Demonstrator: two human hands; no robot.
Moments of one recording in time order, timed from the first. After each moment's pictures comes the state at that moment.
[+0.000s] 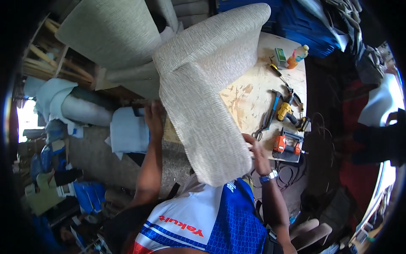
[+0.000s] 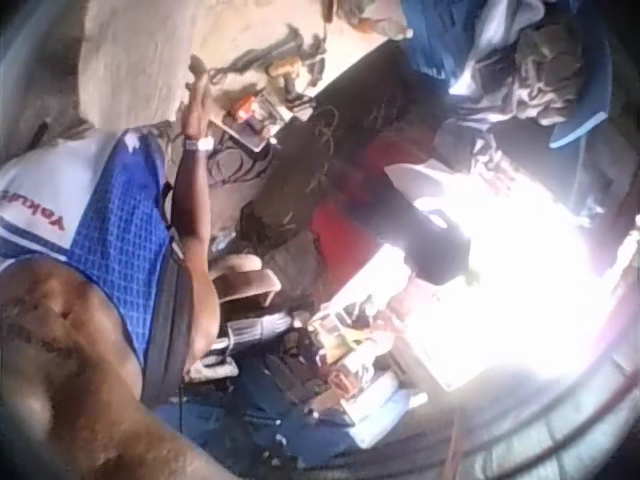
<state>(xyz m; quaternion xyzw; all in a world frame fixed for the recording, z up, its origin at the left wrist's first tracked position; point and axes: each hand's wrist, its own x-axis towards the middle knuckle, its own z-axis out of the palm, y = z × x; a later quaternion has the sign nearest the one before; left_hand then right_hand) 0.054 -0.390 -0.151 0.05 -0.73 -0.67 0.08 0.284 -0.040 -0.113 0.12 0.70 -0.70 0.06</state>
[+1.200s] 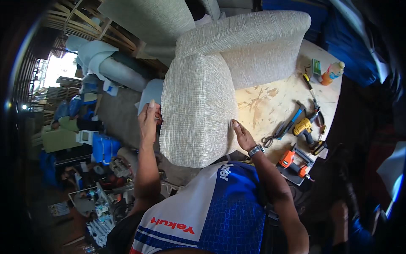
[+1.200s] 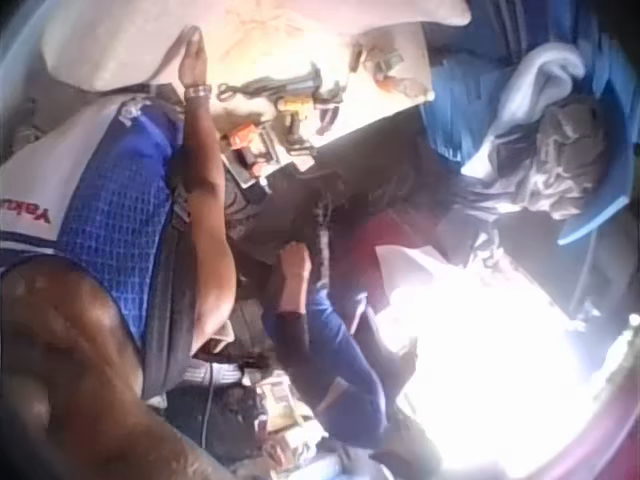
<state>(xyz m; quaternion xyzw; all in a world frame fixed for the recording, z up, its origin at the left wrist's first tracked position) 0.182 -0.325 0.011 0.18 -0.80 -0.56 0.10 0.204 -0.039 -0.225 0.01 0.67 -0.69 0.27</state>
